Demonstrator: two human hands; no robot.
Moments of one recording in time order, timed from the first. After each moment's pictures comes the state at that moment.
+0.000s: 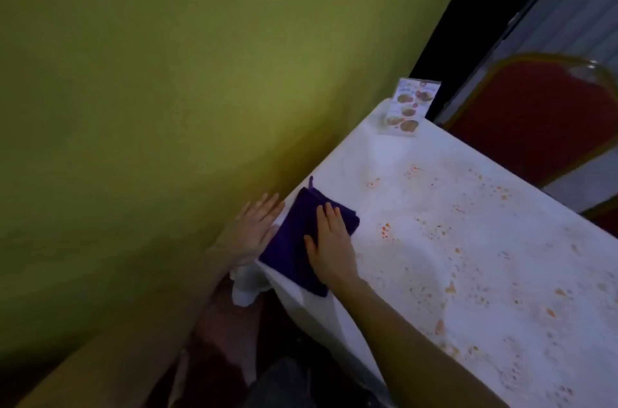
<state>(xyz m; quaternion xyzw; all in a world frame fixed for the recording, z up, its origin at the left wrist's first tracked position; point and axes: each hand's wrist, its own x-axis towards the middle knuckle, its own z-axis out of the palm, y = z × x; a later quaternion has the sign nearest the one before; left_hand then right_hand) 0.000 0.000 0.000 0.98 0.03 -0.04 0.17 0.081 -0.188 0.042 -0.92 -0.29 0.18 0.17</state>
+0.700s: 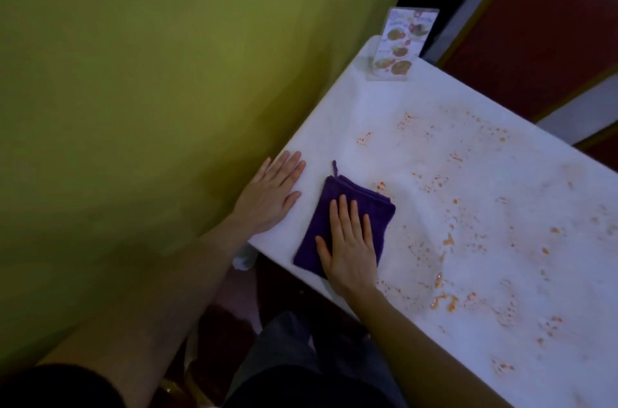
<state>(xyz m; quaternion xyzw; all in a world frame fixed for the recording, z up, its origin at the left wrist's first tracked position) 0.067 -0.035 -0.011 0.99 -0.04 -0.04 0.09 0.054 -0.262 0.002 -0.96 -0.26 0.13 0.08</state>
